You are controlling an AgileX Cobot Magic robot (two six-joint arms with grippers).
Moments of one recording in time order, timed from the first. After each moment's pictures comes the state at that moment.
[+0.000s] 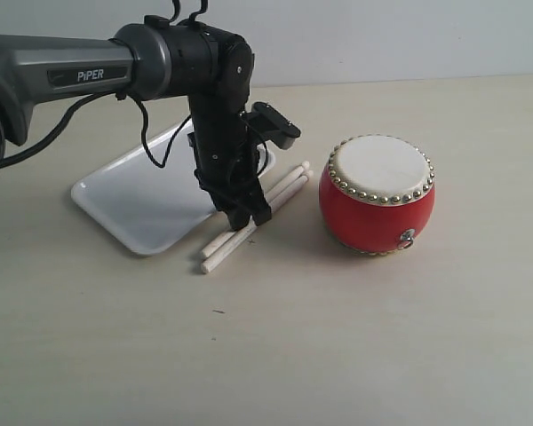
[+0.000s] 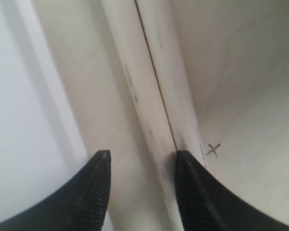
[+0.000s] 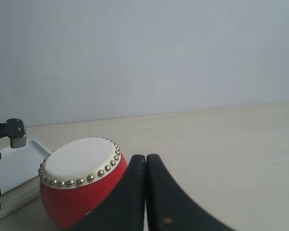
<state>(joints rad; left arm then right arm) -0.65 2.37 -1.89 -0.02 1.13 0.40 0.12 0.01 -0.01 0.05 0.16 0.08</state>
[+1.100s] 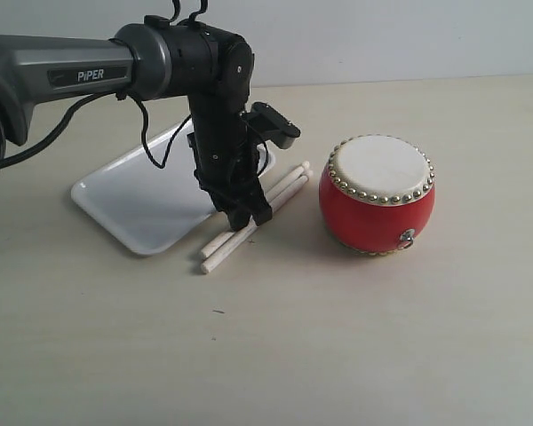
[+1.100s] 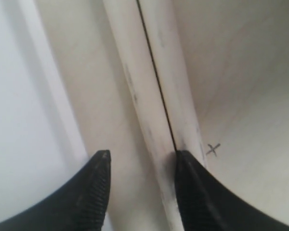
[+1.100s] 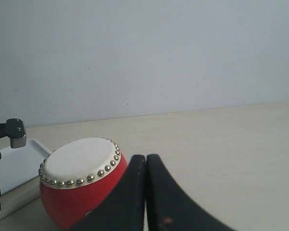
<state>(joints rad) -0.65 2.37 -1.89 -0.02 1.14 0.39 0.12 0.01 -0.01 0.05 0.16 0.08</state>
